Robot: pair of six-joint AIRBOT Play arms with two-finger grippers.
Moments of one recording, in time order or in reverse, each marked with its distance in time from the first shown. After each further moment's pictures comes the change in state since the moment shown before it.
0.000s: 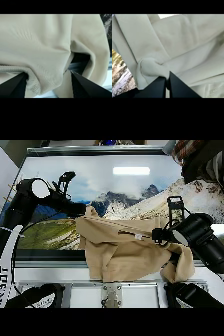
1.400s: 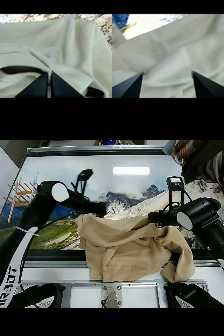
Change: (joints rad) left arm -0.237 -0.049 0.055 -0.050 0.154 -0.056; right arm -0.104 -0.097 0.145 0.053 -0.229 -0.140
